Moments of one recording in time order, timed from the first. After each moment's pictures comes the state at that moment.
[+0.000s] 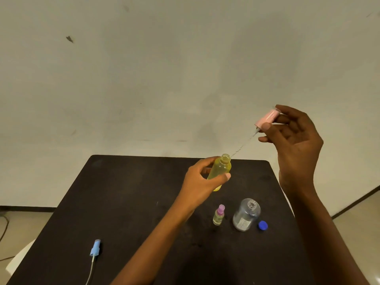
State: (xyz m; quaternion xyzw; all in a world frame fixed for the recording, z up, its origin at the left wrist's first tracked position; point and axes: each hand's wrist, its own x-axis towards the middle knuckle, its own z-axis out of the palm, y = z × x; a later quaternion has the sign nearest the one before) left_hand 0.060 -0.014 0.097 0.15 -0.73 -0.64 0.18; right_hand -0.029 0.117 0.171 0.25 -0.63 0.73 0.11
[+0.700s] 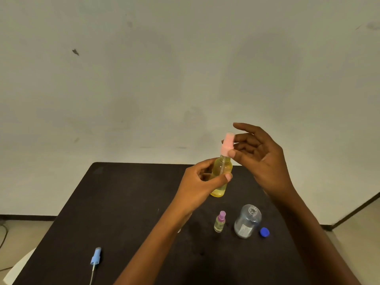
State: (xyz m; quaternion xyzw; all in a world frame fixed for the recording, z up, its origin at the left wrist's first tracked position) left_hand 0.075 -0.011 0.129 0.10 -0.70 -0.69 0.17; right_hand -0.015 0.104 0.165 0.39 -0.65 0.65 -0.04
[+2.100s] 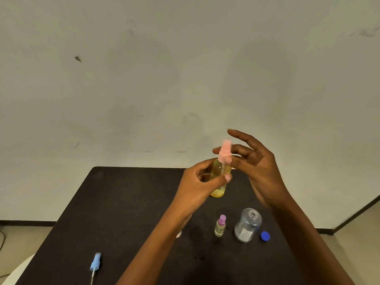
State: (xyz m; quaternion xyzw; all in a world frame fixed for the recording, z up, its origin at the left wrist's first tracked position) left_hand 0.078 -0.010 0.139 0.09 -0.71 -0.68 0.18; right_hand -0.008 0.101 0.159 0.37 -0.62 0.68 -0.13
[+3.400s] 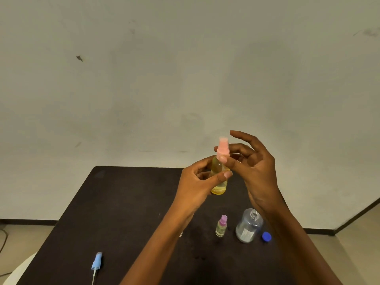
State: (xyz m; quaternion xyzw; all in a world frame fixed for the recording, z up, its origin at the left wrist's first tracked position) left_hand 0.077 -0.011 0.138 0.10 -0.66 -0.71 0.21; right_hand -0.002 0.088 0.152 0.34 -0.62 0.71 -0.05
